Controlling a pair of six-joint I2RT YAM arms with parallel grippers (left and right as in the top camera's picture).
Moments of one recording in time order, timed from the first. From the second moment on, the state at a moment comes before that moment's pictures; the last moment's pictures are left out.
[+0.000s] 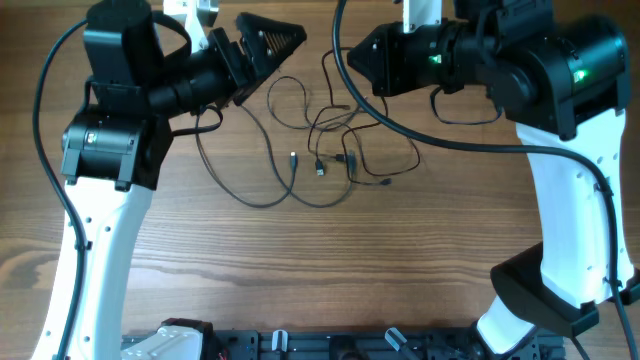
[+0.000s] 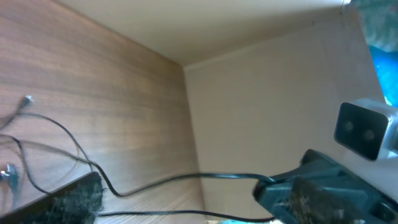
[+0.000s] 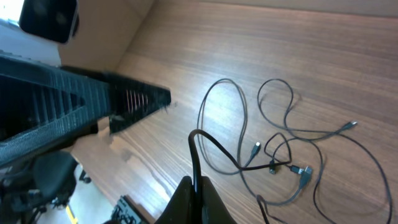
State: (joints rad) left arm -0.15 1.37 1.54 -0.56 0.81 -0.84; right arm 0.46 1.85 2.59 -1.50 -0.42 0.26
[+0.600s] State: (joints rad) left arm -0.28 1.37 1.54 -0.65 0.79 0.21; right arm 0.46 1.85 2.59 -1.53 -0.53 0.26
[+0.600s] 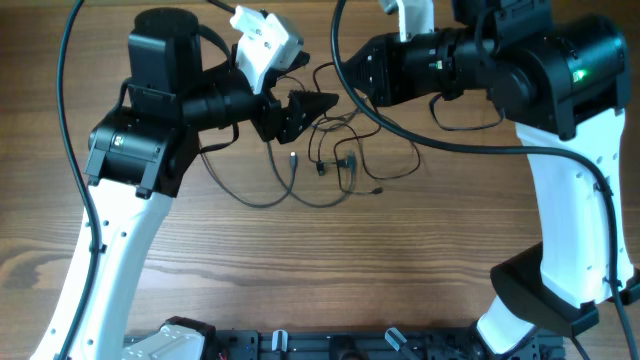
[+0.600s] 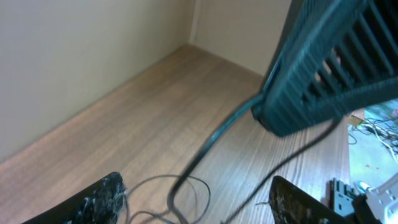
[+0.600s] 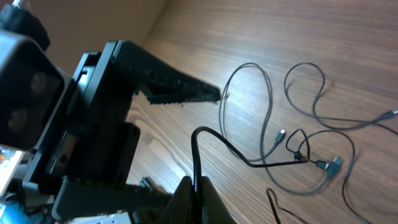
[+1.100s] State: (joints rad) left arm -0.28 1.39 1.54 -0.70 0.71 0.16; right arm 0.46 1.93 2.59 -1.51 -0.65 0.29
